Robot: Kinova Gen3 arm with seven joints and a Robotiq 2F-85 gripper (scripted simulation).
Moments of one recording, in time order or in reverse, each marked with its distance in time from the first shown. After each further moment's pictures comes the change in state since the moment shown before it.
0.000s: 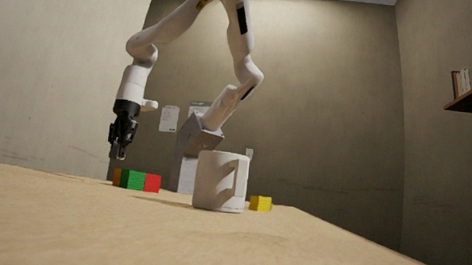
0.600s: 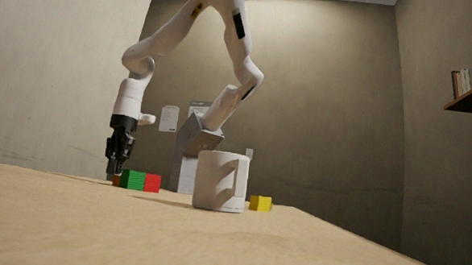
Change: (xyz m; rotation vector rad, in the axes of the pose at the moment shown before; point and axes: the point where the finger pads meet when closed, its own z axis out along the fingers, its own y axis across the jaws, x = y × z) arm 0.001 0.000 0.042 0.000 0.002 0.000
